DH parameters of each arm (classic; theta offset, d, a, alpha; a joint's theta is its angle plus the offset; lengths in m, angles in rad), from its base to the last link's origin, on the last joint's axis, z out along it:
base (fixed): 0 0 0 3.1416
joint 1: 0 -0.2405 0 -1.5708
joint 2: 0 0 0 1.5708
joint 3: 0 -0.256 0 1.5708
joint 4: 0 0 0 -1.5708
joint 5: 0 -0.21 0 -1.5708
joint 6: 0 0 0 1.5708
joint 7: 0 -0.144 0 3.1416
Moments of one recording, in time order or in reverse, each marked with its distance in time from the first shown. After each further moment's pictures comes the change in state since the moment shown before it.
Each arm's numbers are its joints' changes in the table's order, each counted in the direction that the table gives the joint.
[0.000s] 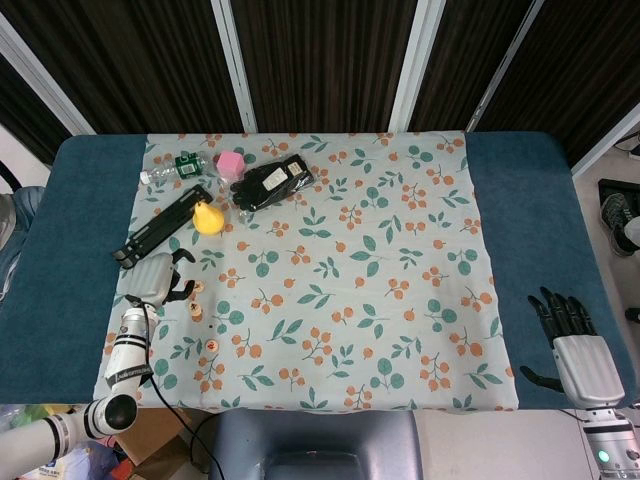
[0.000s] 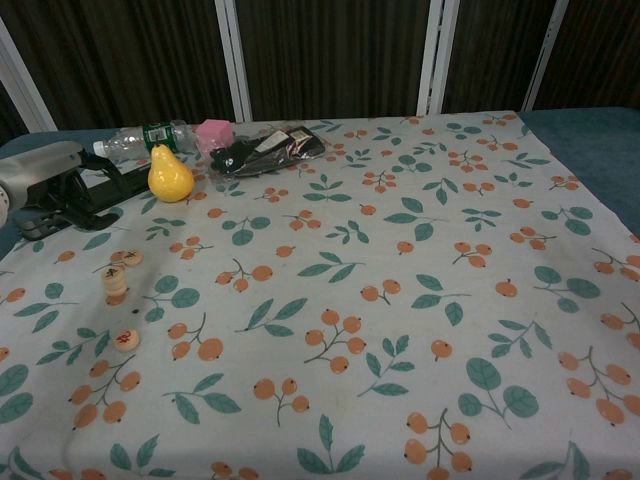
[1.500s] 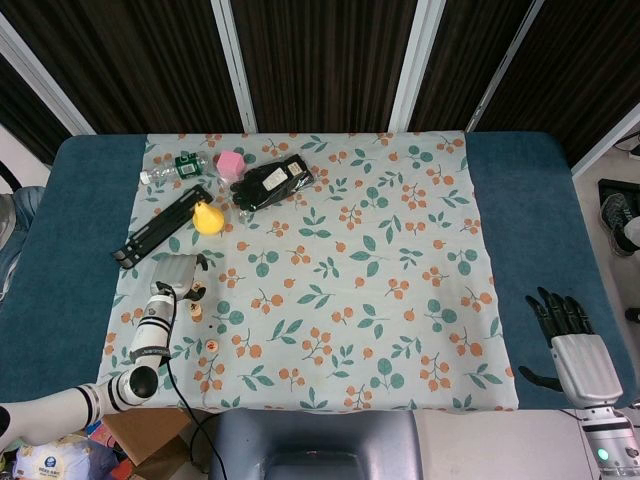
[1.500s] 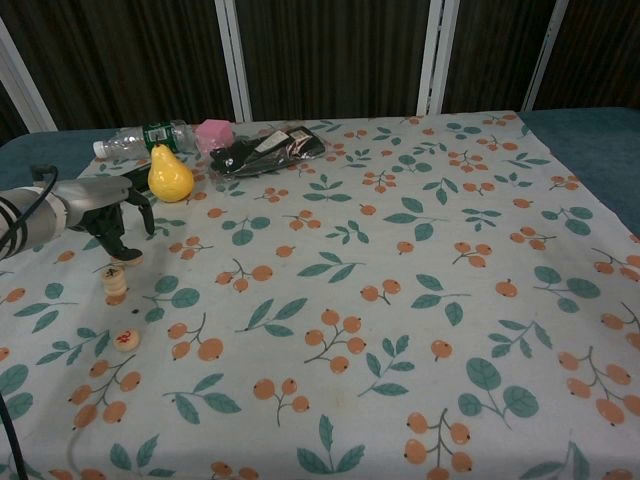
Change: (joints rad) left arm 0.184 0.068 -0.085 0.194 0.227 0.162 -0.205; right arm -0.009 -0.008 0.003 -0.001 -0.004 0.020 -0.012
